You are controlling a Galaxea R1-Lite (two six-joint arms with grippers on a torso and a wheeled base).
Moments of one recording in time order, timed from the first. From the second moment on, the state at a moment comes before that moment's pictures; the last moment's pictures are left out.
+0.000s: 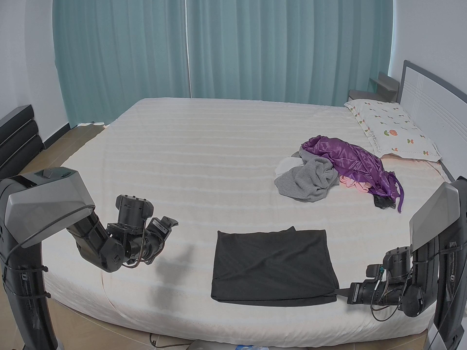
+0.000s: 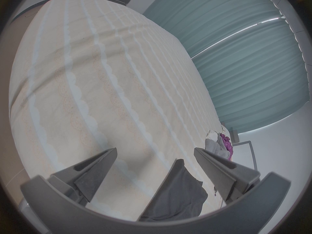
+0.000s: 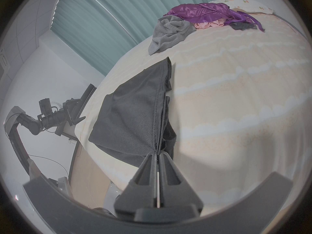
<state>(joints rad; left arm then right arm) -0.28 2.23 -0.80 -0.75 0.03 -1.16 0.17 2.42 -0.06 -1.55 0.37 0.39</state>
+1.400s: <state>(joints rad) -0.28 2.24 -0.74 -0.85 0.03 -1.15 0.17 2.59 -0.89 -1.25 0.27 0.66</state>
